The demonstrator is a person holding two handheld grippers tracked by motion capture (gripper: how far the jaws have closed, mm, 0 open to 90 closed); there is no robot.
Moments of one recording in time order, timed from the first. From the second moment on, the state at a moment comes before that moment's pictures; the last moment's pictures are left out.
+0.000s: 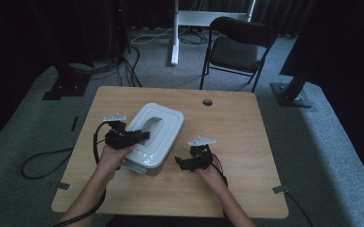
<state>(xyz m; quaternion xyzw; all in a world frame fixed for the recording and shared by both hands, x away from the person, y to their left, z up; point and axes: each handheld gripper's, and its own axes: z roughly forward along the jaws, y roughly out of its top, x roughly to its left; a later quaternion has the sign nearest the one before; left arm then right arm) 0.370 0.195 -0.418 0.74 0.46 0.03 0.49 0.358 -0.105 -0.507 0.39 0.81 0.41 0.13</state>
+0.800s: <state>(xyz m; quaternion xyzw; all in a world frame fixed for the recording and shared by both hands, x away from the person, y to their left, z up) 0.374 0.198 -0.419 0.74 0.46 0.01 0.50 0.359 -0.107 -0.510 0.39 0.82 0.41 0.12</state>
